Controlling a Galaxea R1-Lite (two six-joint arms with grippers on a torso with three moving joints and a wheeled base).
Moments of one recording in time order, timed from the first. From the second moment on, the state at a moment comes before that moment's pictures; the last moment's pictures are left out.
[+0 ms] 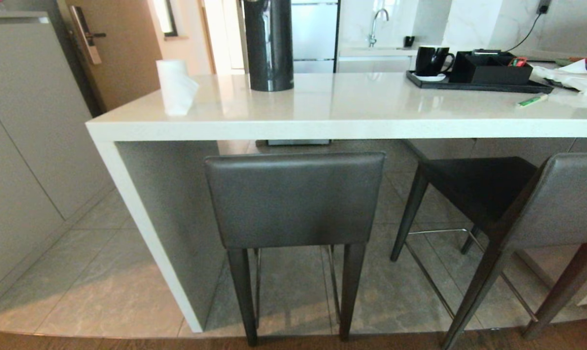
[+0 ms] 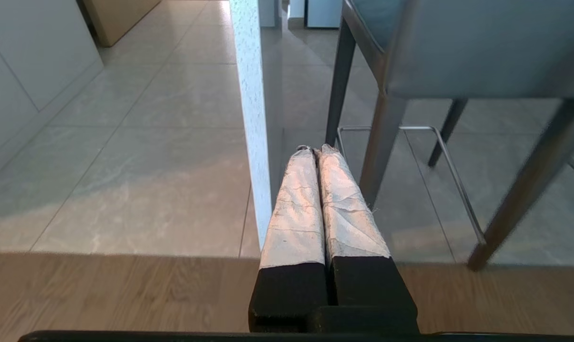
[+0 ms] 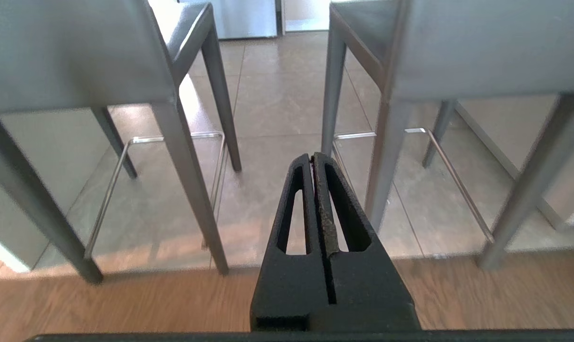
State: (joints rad) left arm 0.00 0.00 0.00 0.00 0.00 0.00; right arm -0.01 0.00 0.00 -0.01 0.00 0.00
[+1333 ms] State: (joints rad) left arm 0.00 0.00 0.00 0.00 0.00 0.00; right arm -0.01 0.00 0.00 -0.01 0.00 0.00
